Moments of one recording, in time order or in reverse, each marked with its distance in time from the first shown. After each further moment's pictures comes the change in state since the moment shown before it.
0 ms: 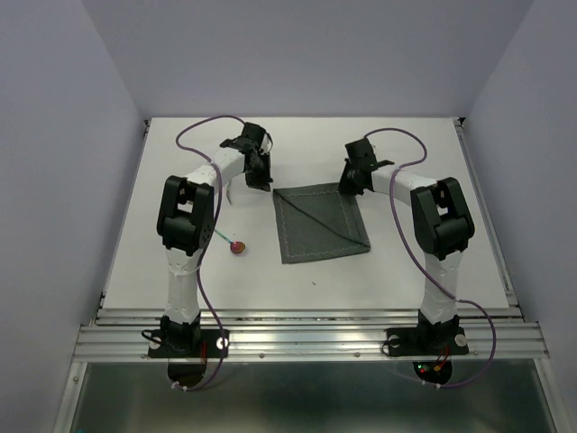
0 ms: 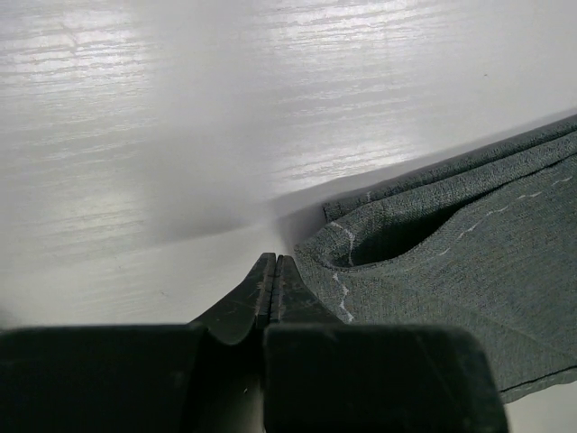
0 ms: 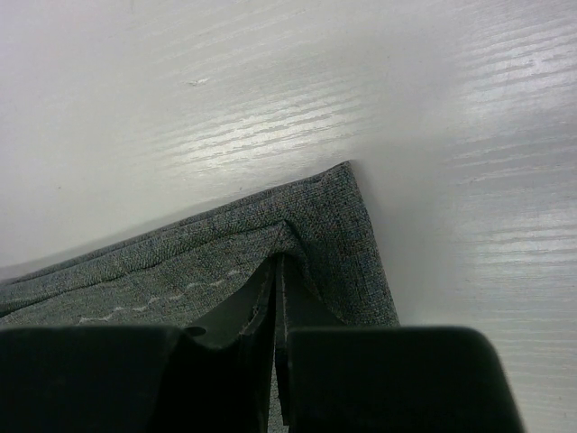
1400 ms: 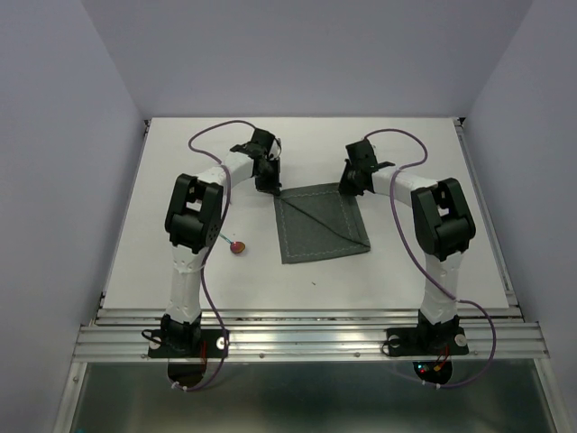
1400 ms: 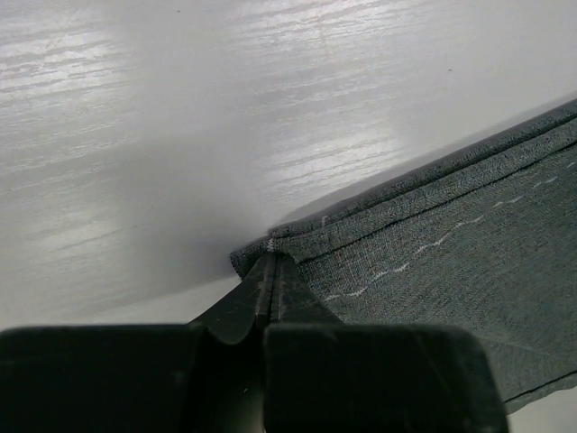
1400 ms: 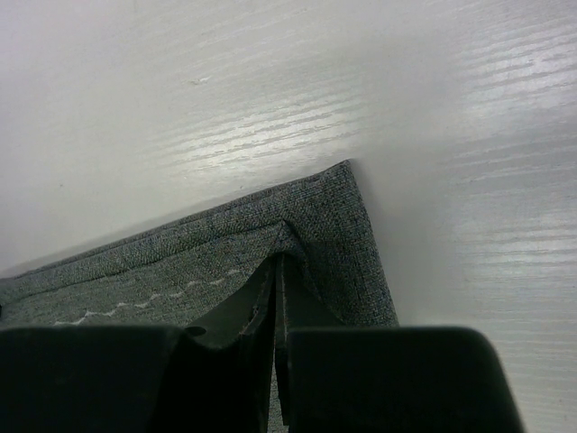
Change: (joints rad) left arm -0.036 0.056 -0.006 0.076 0.045 0.001; right arm 0.000 -0.010 -0.021 0.021 -0.002 -0.002
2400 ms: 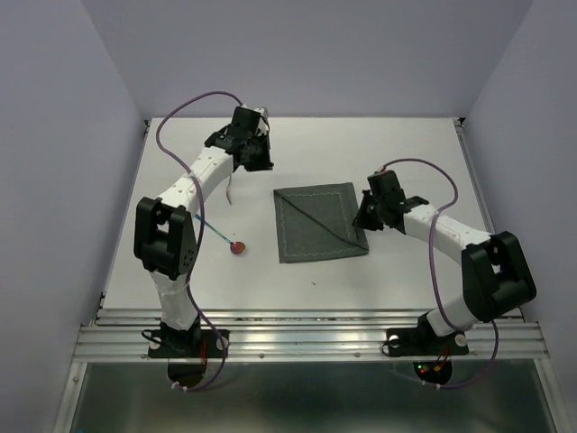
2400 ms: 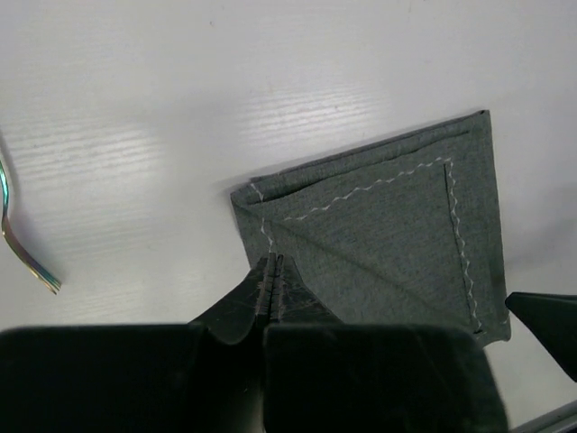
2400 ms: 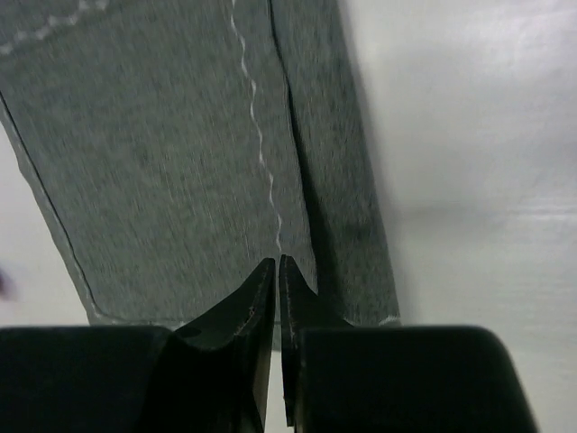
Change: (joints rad) left arm 0.000 -0.328 -0.031 -0.037 -0.088 -0.026; right arm 0.034 -0.542 -0.481 -0.058 -0.078 0.019
